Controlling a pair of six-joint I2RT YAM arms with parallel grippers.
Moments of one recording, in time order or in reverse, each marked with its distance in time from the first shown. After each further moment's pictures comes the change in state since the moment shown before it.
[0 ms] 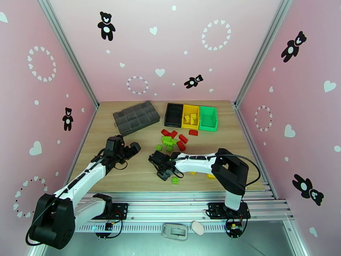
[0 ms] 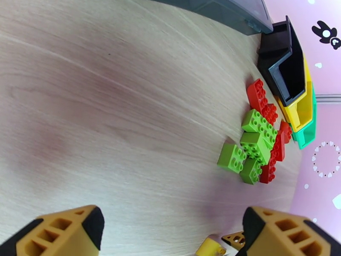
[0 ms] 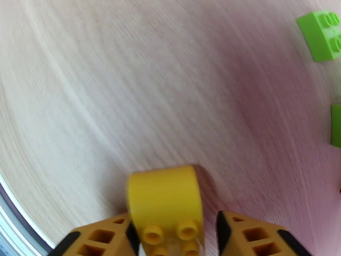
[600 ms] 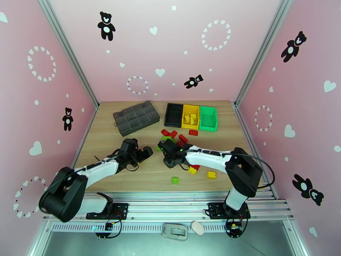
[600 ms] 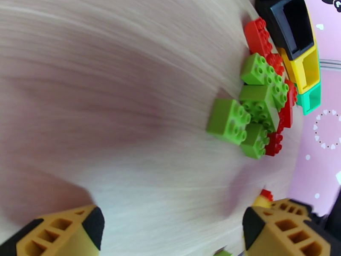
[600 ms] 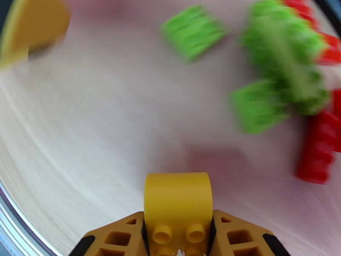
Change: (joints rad) left arm -0.222 0.294 0.000 0.285 0.048 -0.136; right arm -0.203 -0.165 -0.042 0.026 -0.002 0.094
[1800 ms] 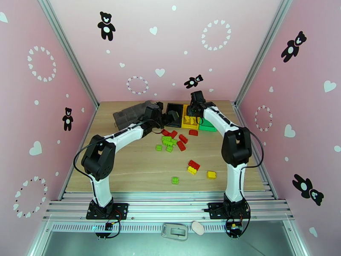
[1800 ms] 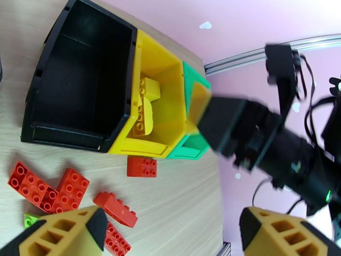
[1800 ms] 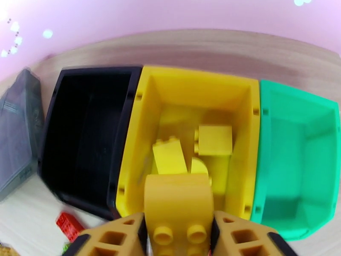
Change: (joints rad) left arm -0.109 0.487 0.864 -0.024 0.055 0.024; right arm -0.577 0.452 0.829 -0.132 -0.011 0.080
